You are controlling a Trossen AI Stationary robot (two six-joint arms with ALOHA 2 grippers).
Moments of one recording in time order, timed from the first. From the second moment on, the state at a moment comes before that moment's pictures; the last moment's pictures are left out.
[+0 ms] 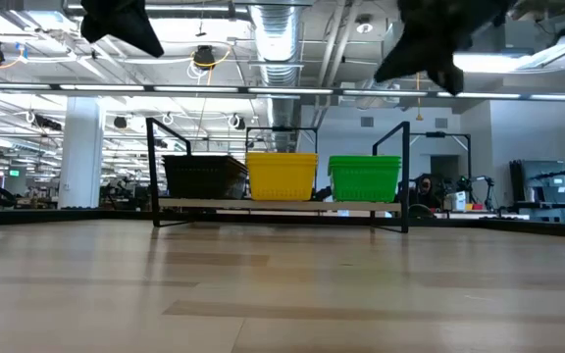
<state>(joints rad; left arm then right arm) -0.11 0.95 1.03 -0.92 -0.60 -0.59 0.22 1.14 0.81 -0.24 0.37 0.72</state>
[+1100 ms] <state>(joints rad) -0.11 0.96 1.03 -0.93 -0.54 -0.53 -0.35 1.56 1.24 -0.37 0.04 0.34</state>
